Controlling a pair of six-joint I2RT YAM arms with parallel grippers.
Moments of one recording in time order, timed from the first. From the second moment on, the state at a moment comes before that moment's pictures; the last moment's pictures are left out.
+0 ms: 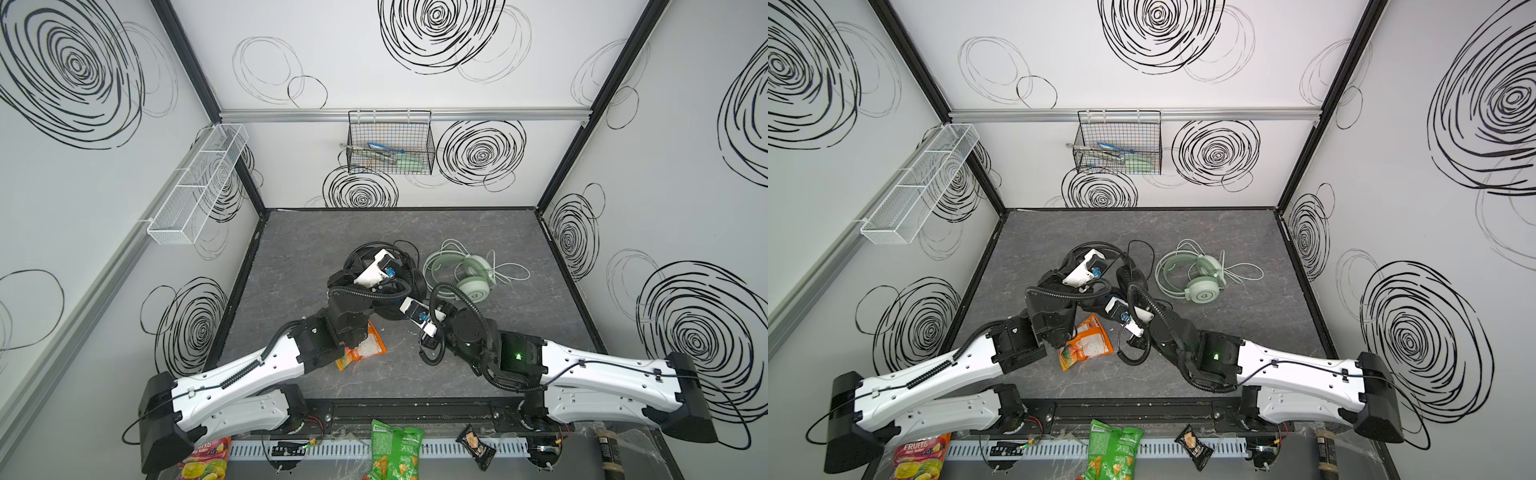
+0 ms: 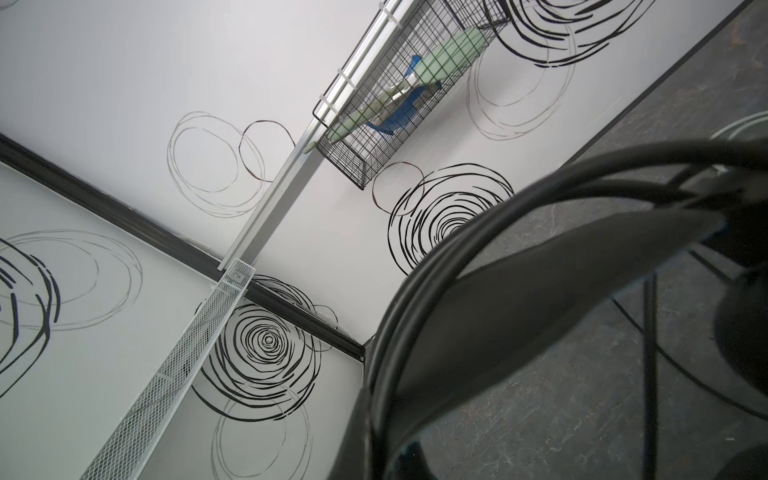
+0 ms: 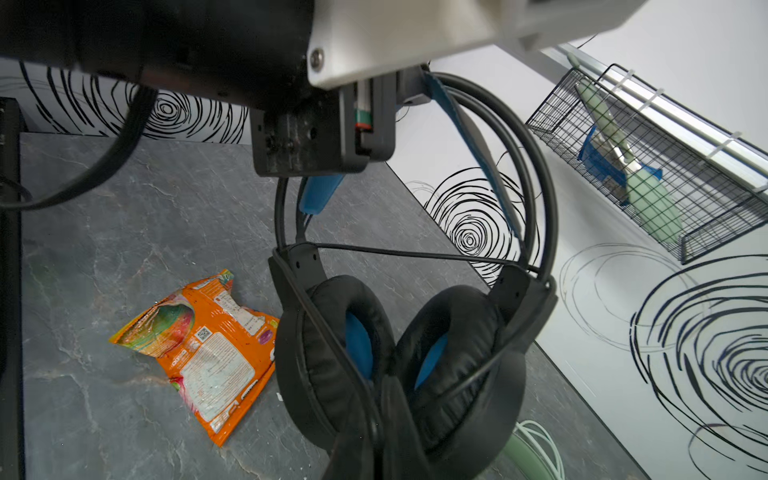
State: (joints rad) left arm -0.98 1.01 0.81 0.07 -1.06 0.72; right arm 1.31 1.03 0.79 -0.04 0.50 -0.33
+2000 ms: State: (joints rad) left arm -0.92 0.81 1.06 -0.62 -0.27 0.31; right arm 0.88 0.78 0.66 0.11 0.32 -0.21
